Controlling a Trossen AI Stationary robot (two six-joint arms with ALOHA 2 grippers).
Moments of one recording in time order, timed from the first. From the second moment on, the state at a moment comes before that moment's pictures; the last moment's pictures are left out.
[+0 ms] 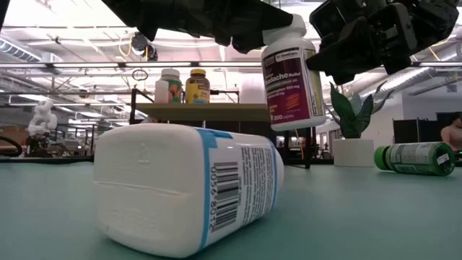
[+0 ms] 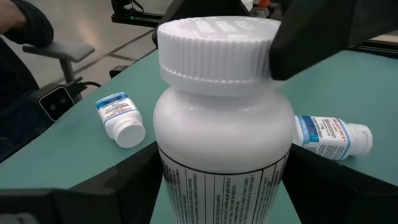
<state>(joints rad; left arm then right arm) -0.10 1.76 1.05 0.44 0.20 0.27 0.06 1.39 0.47 0.57 -0.35 -0.10</state>
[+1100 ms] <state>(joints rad) -0.06 1.60 1.05 0.30 -0.15 0.17 0.04 1.26 0.47 0.63 0.01 -0.12</state>
